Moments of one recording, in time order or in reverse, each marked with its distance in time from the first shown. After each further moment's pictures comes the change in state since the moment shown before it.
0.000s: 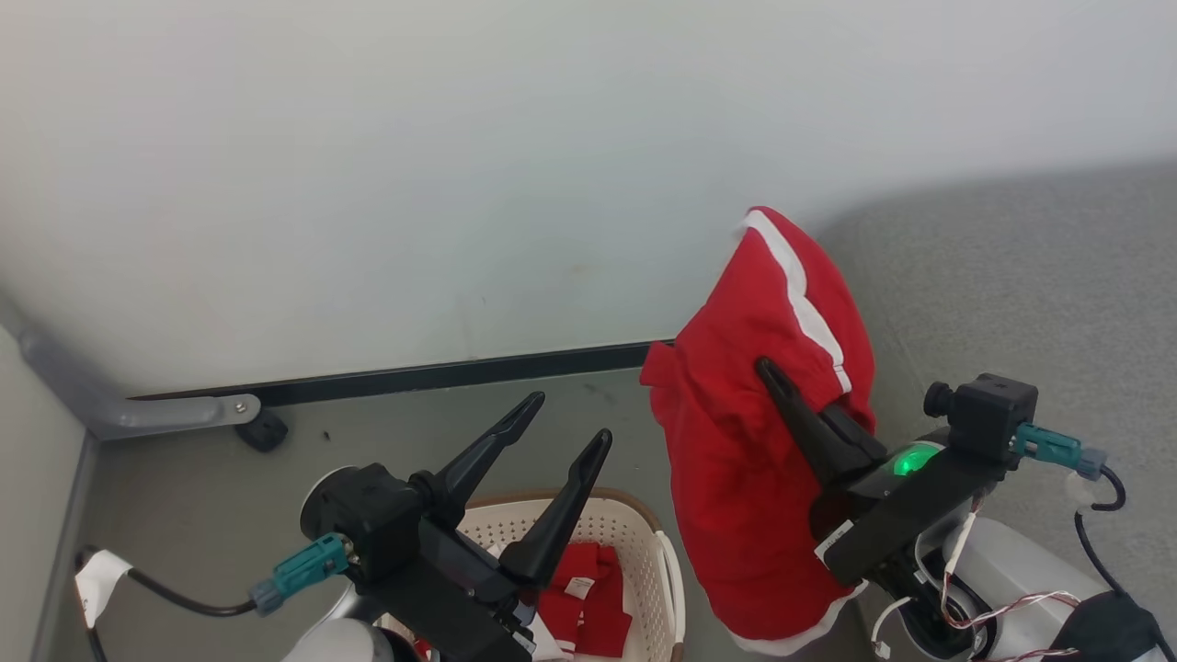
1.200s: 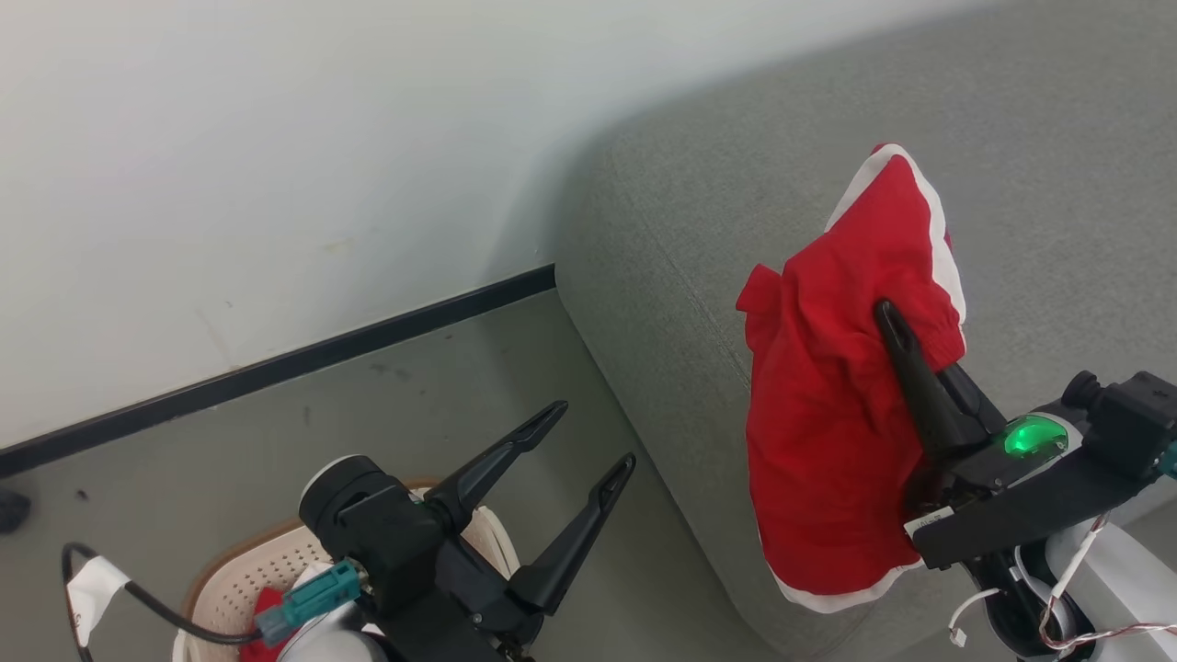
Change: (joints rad) left arm -0.014 0.069 -0.051 -0.099 0.084 -0.010 0.002; right arm 0.175 -0.068 -0.308 -0.244 -0.218 -0.075 0.000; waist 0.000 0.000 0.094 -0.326
